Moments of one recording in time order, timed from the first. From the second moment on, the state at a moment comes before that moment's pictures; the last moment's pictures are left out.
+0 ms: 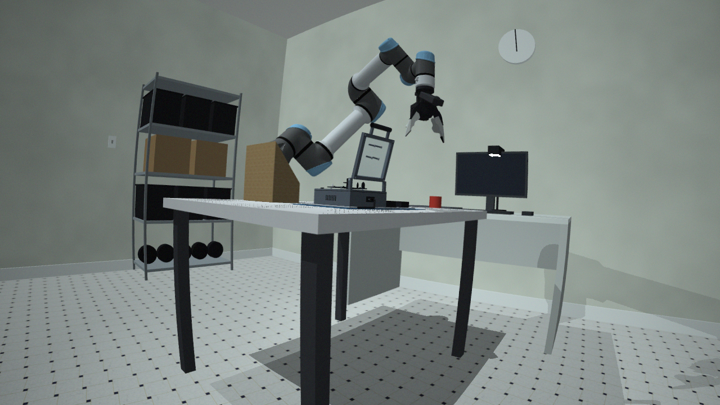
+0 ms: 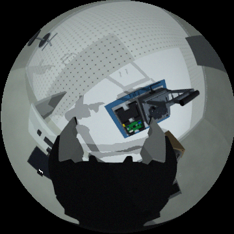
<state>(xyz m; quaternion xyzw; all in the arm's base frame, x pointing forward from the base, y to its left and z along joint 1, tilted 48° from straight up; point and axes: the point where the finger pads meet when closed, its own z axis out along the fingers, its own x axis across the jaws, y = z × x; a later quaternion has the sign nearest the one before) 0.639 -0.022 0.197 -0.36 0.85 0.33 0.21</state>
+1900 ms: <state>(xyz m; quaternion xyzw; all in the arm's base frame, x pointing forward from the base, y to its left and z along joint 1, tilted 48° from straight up) 0.461 -0.041 0.230 -0.83 0.39 0.11 0.38</state>
